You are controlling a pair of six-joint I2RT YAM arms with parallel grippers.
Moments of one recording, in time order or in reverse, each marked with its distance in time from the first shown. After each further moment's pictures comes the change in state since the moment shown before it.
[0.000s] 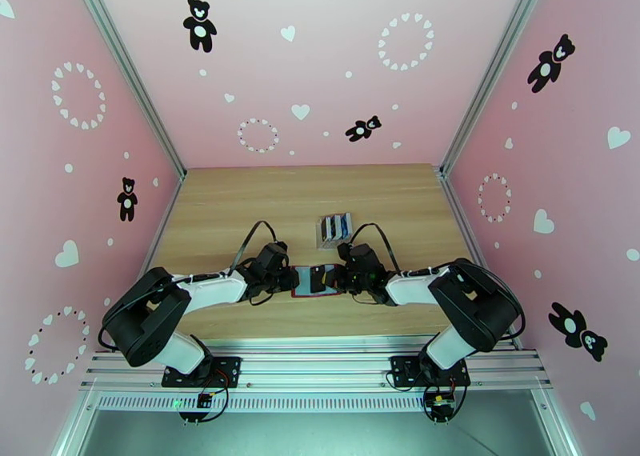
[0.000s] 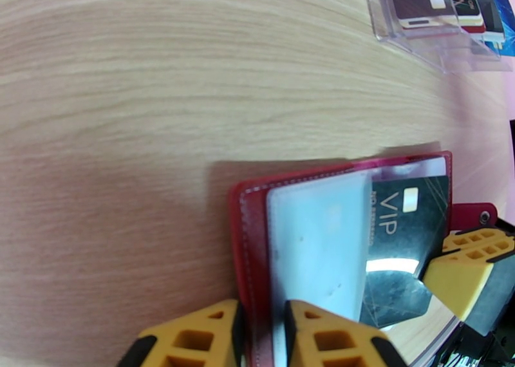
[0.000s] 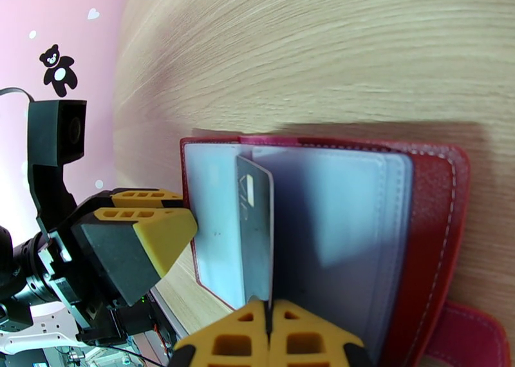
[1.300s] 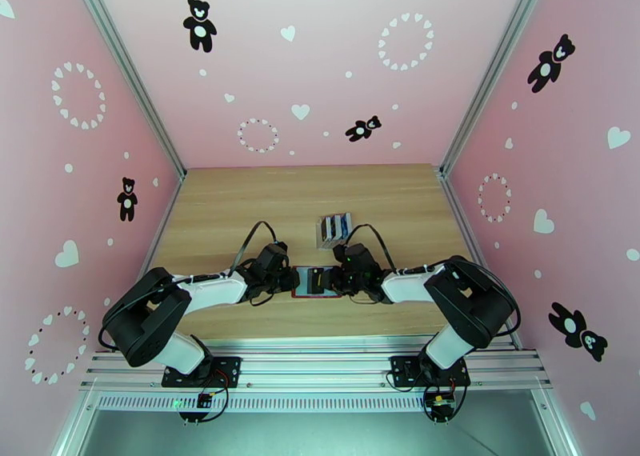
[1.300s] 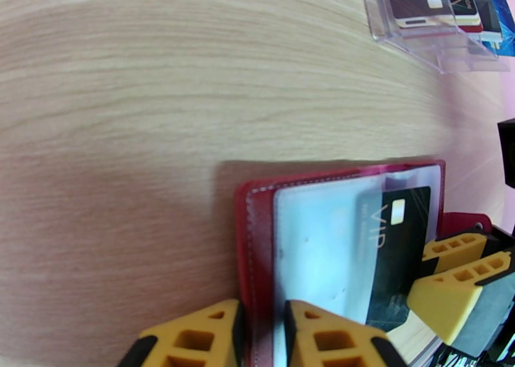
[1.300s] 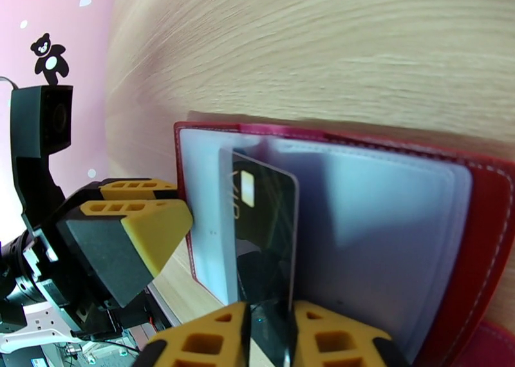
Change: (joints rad) left arm -0.006 0.000 -0.008 0.019 0.000 -0.011; right arm 0.026 0.030 0.047 -0.064 -0.007 -0.011
